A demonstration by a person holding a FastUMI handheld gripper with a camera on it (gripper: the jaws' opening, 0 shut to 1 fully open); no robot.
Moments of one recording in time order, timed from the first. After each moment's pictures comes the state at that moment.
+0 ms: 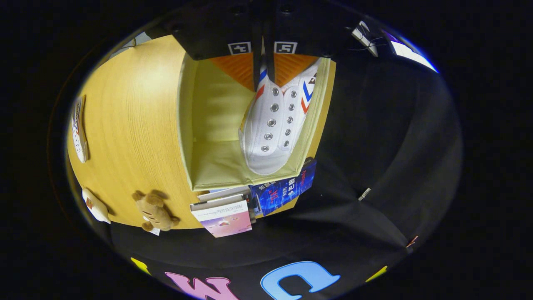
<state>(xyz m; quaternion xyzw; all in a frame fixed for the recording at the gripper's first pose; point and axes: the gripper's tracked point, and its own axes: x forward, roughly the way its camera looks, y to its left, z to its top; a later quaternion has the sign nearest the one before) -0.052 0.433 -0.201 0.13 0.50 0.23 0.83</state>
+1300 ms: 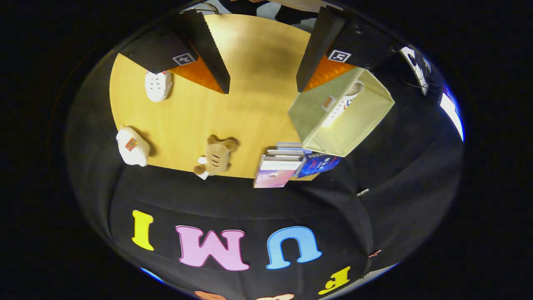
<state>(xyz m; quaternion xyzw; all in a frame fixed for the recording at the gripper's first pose) -0.009 0.122 -0.148 -0.01 0.34 0.23 0.91</state>
